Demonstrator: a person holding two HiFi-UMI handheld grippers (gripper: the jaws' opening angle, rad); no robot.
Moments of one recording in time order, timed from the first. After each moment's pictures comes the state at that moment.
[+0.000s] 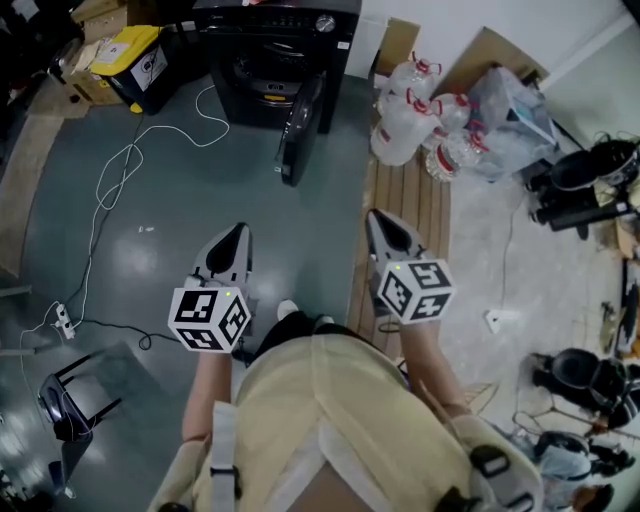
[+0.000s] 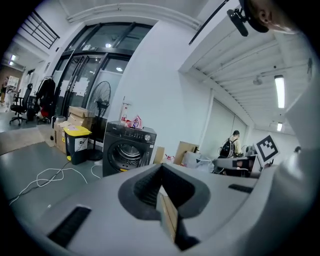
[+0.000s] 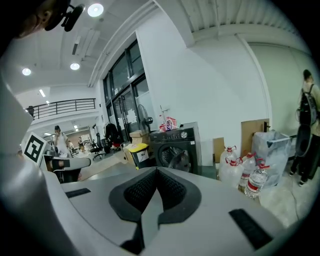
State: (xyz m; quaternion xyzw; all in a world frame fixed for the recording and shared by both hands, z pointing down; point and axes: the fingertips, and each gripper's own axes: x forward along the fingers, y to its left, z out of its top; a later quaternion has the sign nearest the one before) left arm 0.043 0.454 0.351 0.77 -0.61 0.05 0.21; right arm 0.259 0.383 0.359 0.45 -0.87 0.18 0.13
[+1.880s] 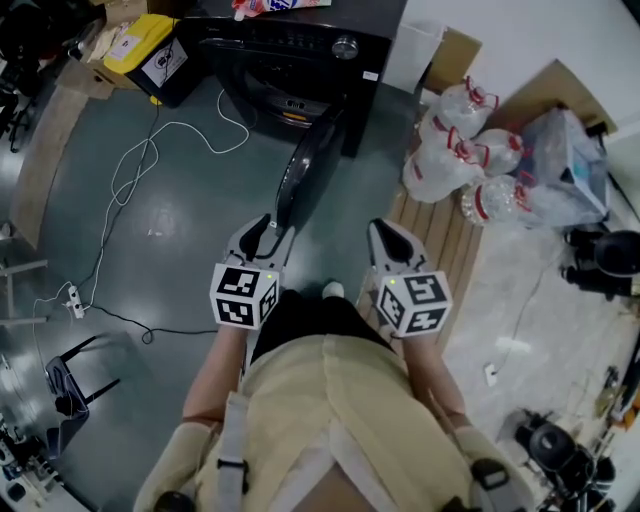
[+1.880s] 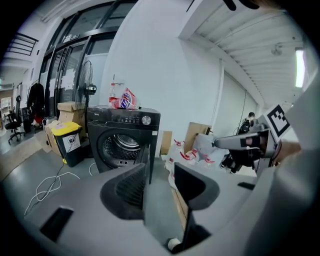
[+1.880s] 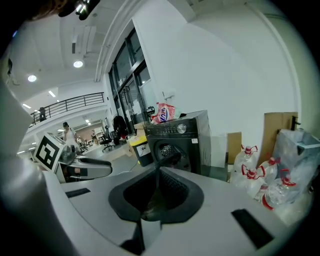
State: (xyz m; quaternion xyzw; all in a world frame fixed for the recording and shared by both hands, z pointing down) left arm 0.100 0.160 0.453 0.74 -0.61 0.17 0.24; right arm 0.261 0.103 0.429 0.36 -0.90 0.19 0.18
